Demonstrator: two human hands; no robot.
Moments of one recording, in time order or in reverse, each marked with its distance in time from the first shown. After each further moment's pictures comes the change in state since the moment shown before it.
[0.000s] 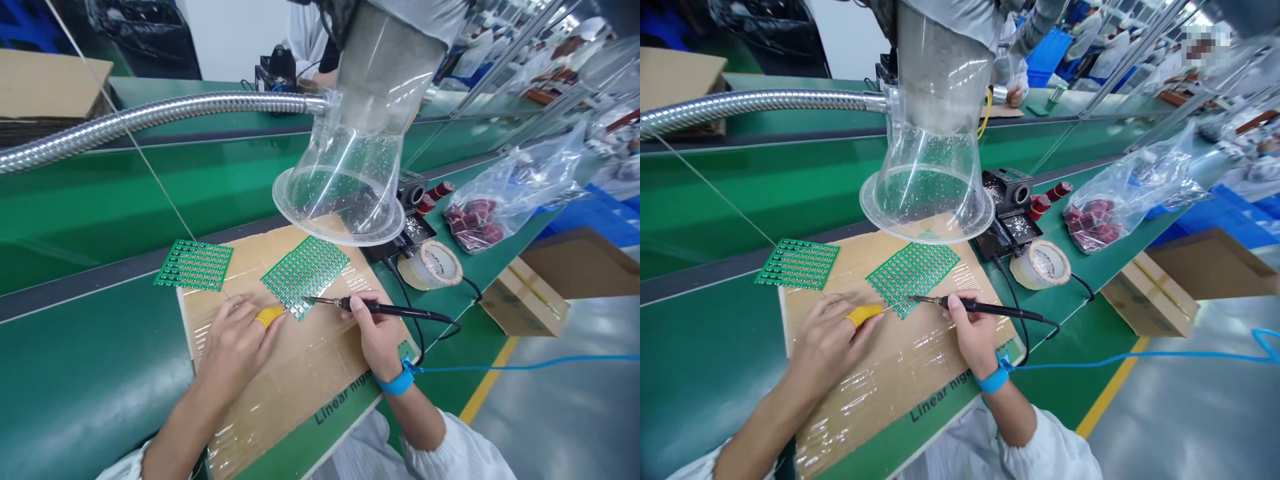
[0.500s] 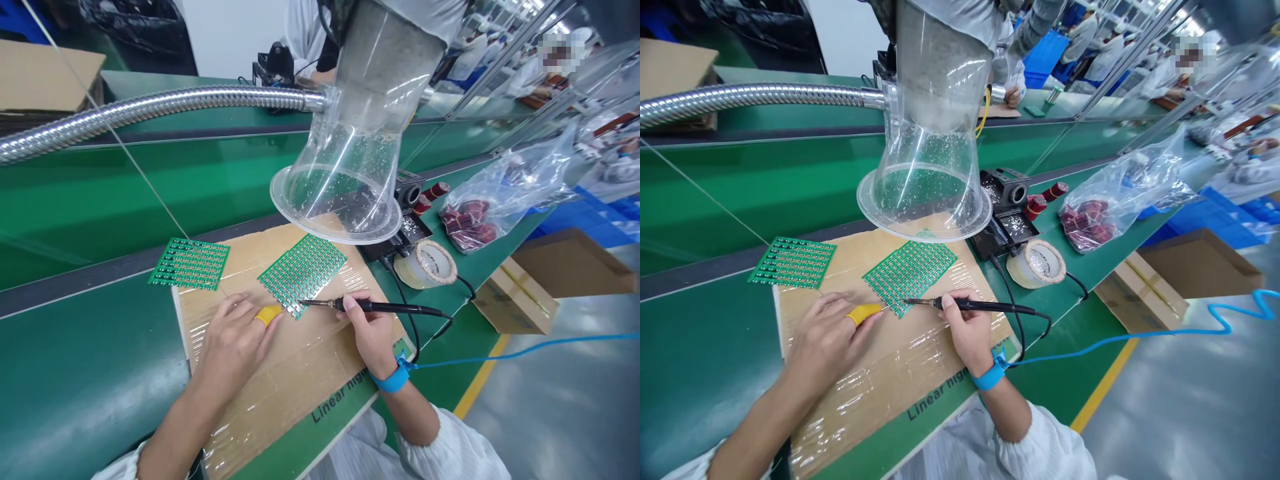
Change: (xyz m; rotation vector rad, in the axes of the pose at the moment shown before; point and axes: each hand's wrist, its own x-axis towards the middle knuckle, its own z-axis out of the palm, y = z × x) left_hand 0.001 0.001 0.000 0.014 -0.026 0.005; right_hand 0.001 -0.001 0.000 -0.044 -0.022 0.011
